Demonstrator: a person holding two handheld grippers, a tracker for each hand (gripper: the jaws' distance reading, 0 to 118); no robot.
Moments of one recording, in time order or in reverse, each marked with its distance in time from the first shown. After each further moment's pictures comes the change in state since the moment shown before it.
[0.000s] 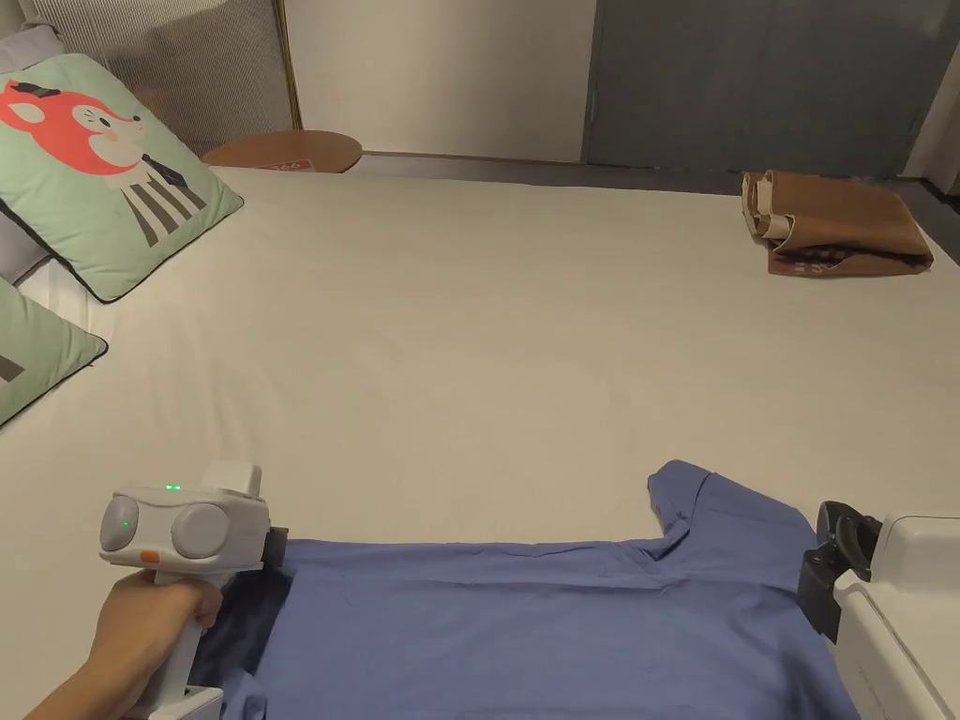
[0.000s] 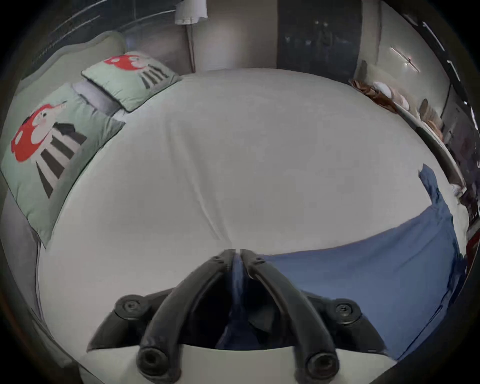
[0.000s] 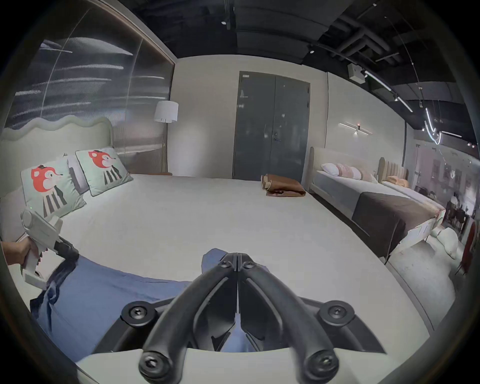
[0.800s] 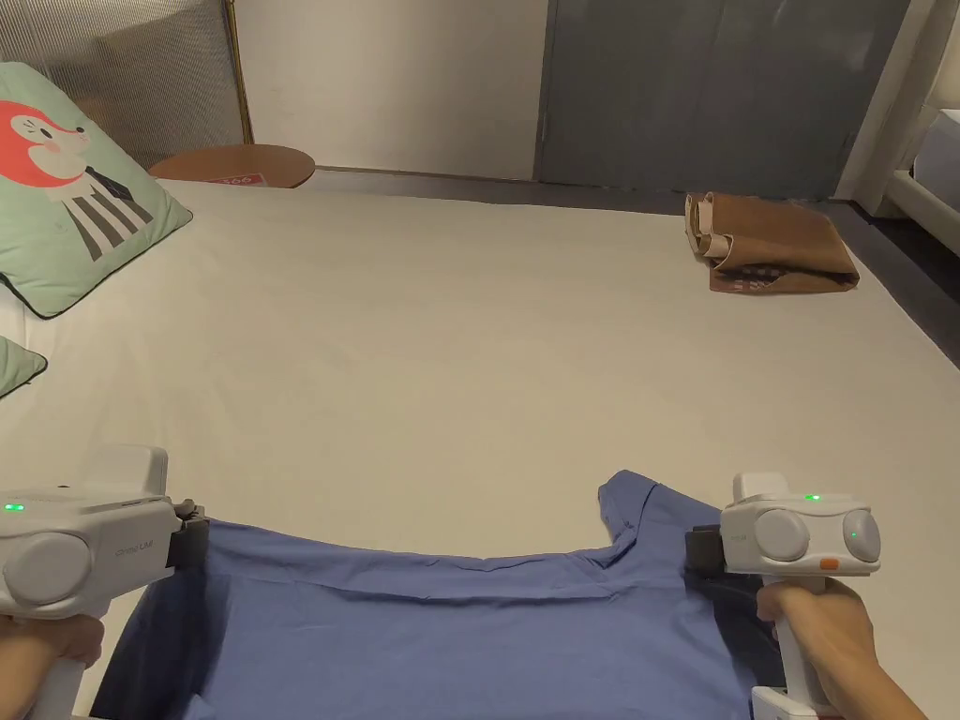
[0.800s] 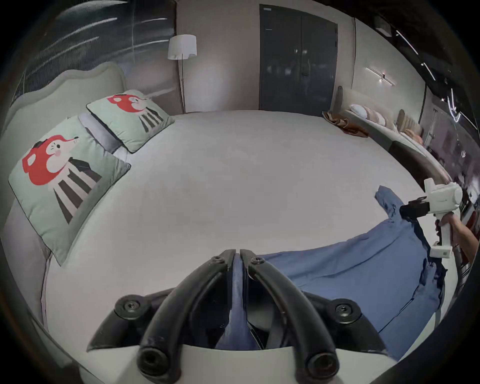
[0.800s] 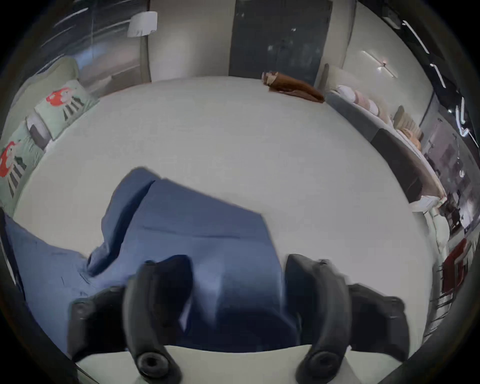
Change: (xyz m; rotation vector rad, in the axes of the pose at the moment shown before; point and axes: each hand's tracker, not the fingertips) left arm -0.024 -0.004 0.090 0.191 -0.080 -0.018; right arm 0.039 -0.039 -0.199 -0.629 0.014 0.036
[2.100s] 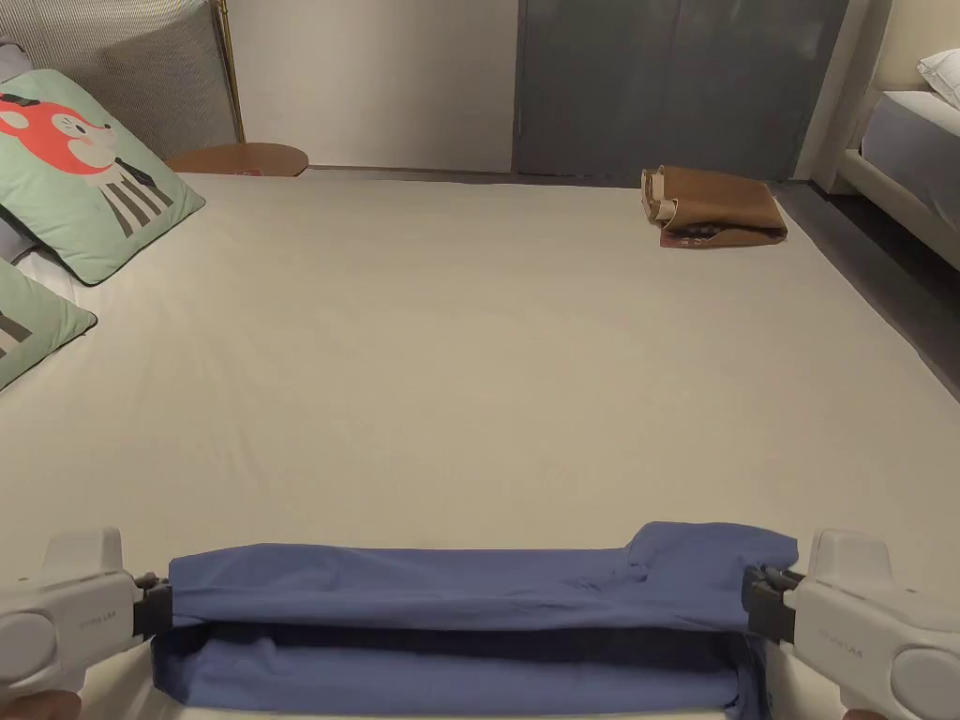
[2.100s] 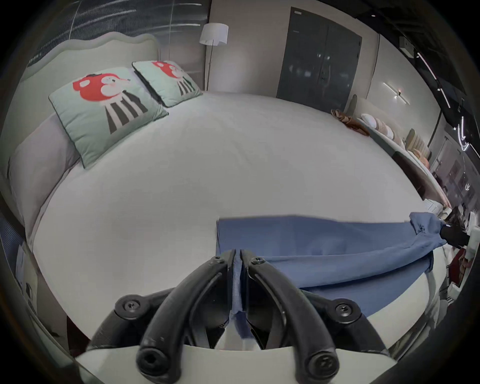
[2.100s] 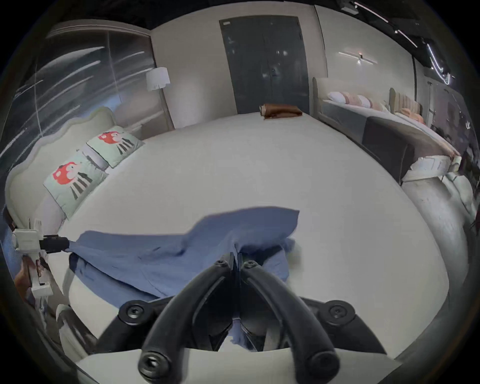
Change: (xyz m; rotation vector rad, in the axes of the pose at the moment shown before) left arm -0.019 -0.182 0.121 -0.054 0.024 0.160; right arm 0.031 -0.248 0.217 0.242 0.166 -0.188
